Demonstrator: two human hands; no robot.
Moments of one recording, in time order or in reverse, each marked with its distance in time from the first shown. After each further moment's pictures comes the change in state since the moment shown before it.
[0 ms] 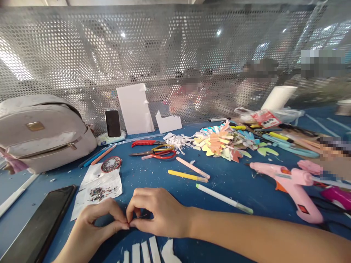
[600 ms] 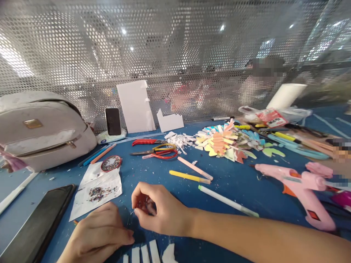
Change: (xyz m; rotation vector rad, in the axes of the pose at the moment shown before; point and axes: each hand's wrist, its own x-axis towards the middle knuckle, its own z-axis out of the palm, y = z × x) left_hand 0.001 0.001 0.001 0.160 -0.085 0.578; right_hand 0.003 -0.002 -0.002 0.332 0.067 0.257
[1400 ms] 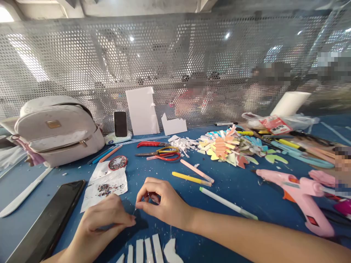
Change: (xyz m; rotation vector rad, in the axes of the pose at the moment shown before) left_hand 0.000 0.002 -0.001 -0.031 0.155 -0.078; right_hand 0.002 0.004 -0.002 -0.104 0.111 -0.087
